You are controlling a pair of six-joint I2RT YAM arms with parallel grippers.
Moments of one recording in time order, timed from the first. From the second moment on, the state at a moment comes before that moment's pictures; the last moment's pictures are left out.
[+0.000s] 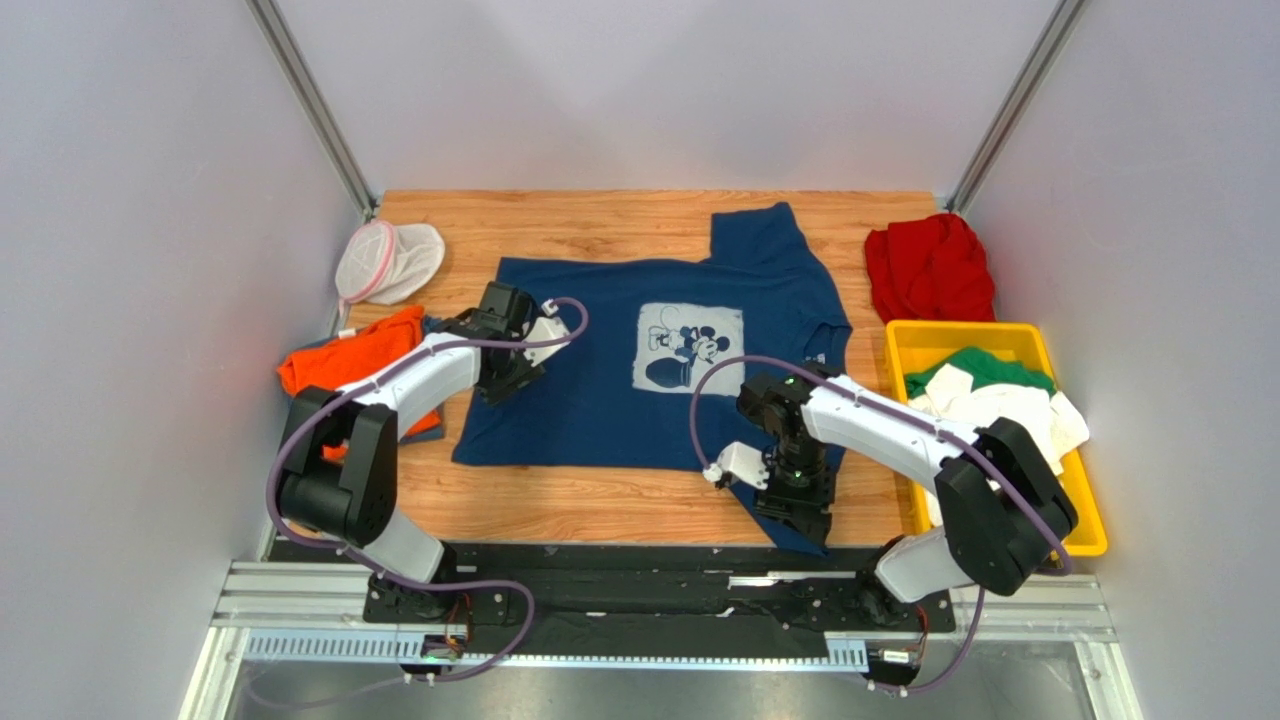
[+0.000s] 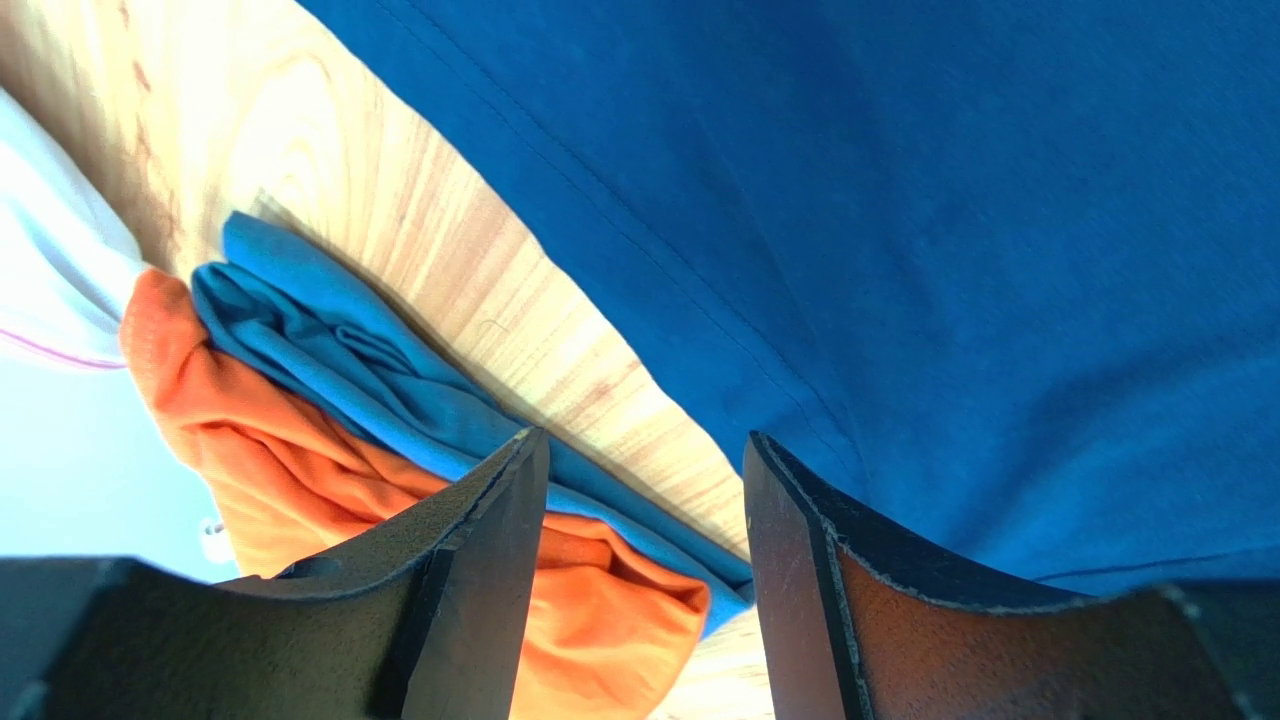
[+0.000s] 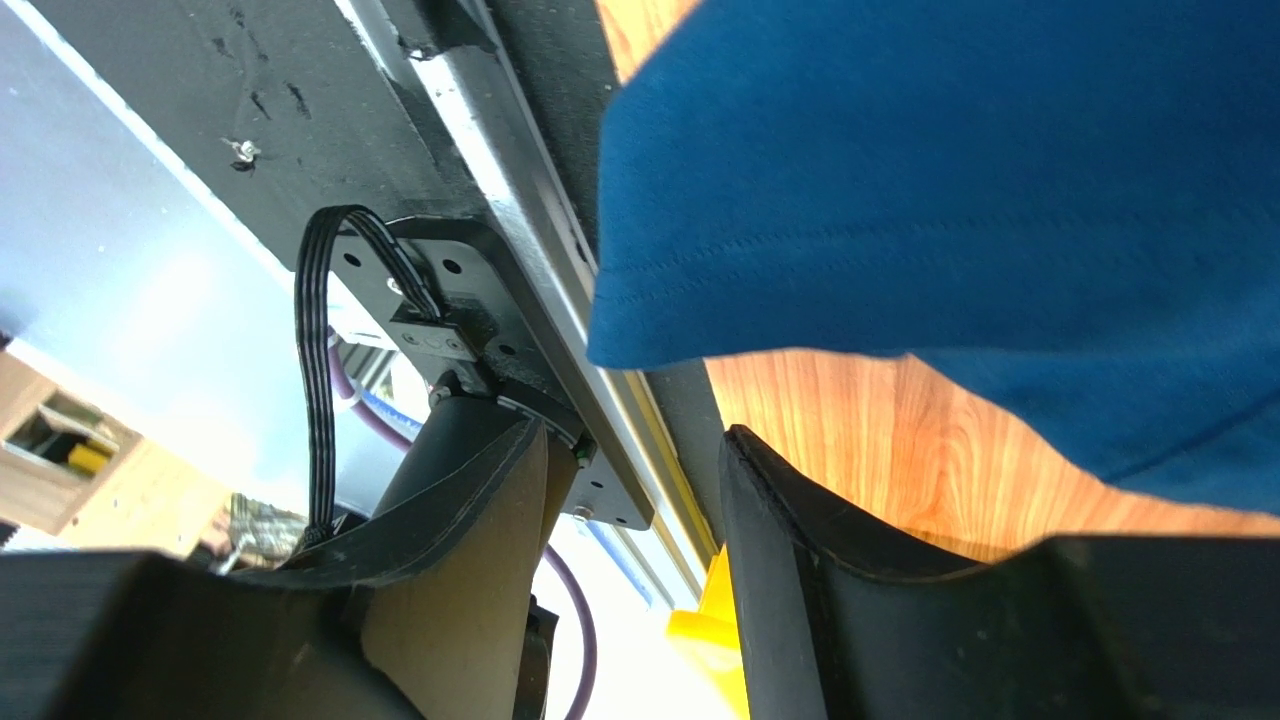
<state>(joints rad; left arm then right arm) -0.31 1.55 0.95 -0.53 -0.24 0.69 0.68 1.44 0.87 -1.27 -0.20 -0.68</state>
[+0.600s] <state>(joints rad) -0.31 1.57 0.96 -0.54 -0.27 0.71 0.74 1.56 0.86 -1.24 -0.23 -0.72</state>
